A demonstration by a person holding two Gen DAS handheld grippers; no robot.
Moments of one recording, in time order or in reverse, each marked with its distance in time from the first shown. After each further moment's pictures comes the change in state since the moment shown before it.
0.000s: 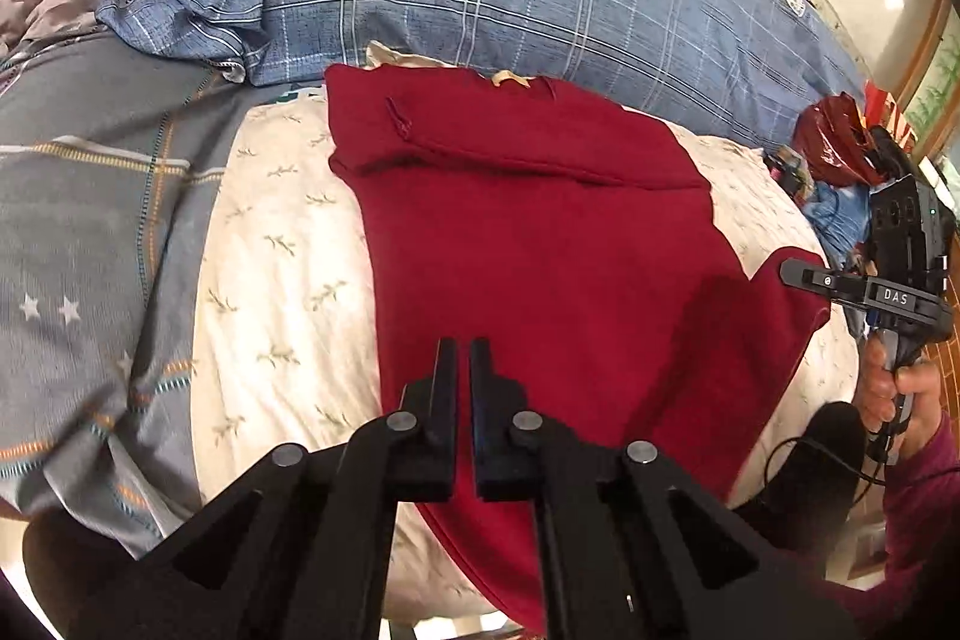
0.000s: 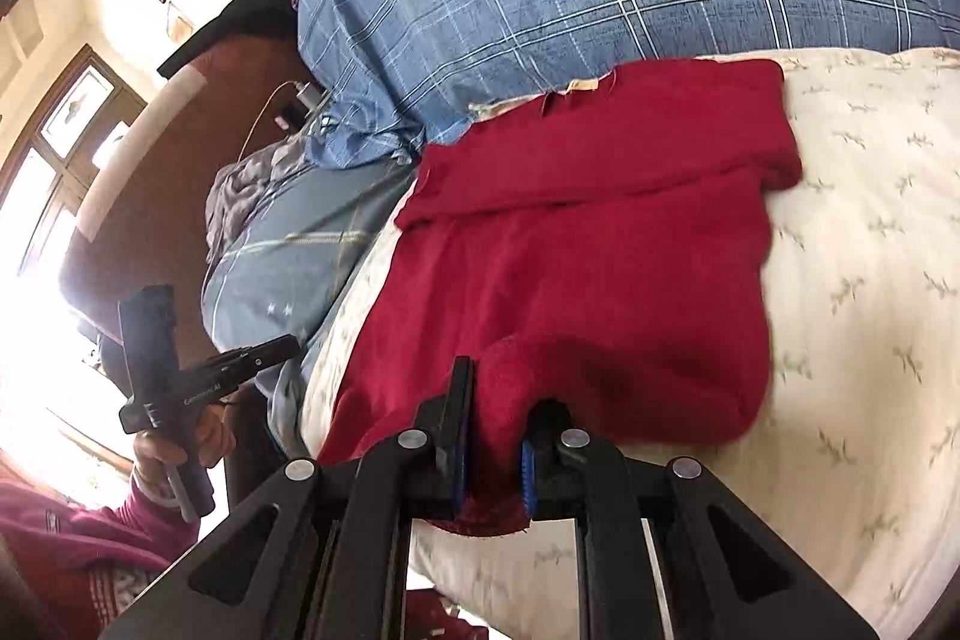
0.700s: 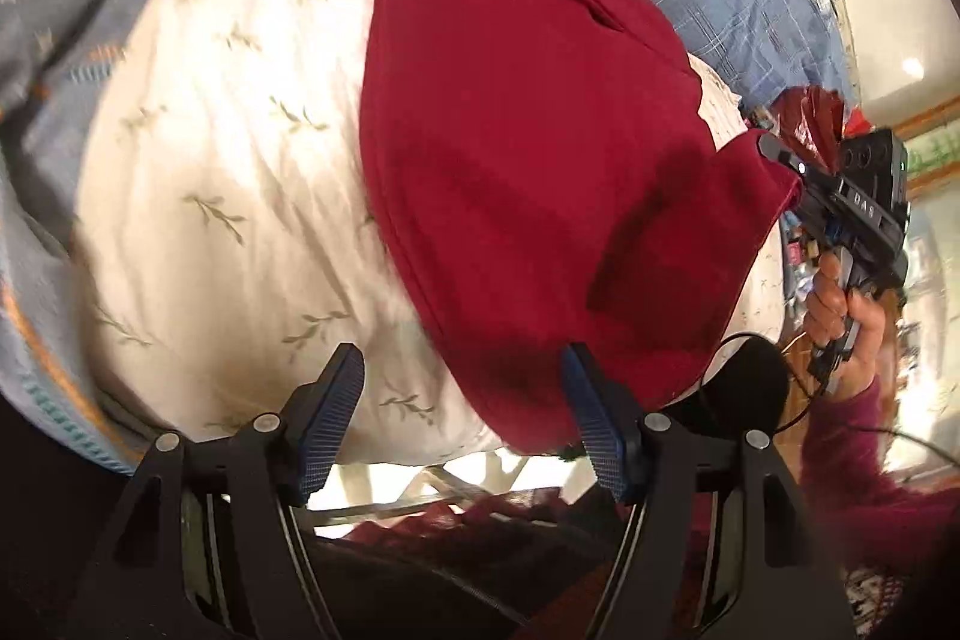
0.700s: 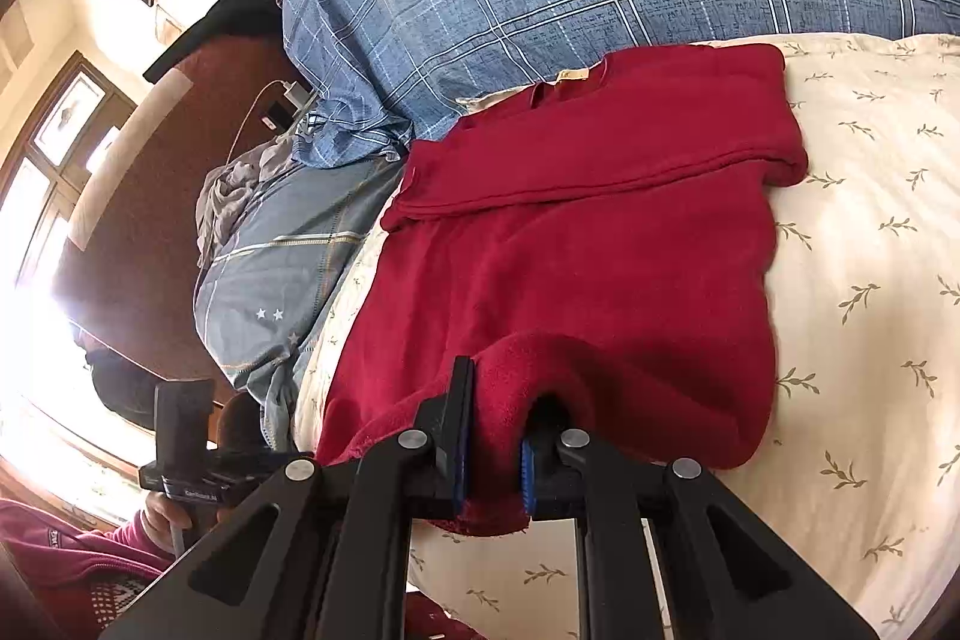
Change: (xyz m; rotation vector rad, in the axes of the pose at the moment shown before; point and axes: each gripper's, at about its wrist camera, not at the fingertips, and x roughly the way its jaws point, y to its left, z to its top) left arm 0.027 0.023 -0.079 -0.246 0.316 -0.241; right arm 0.011 -0.010 0.005 0.019 0.025 0.001
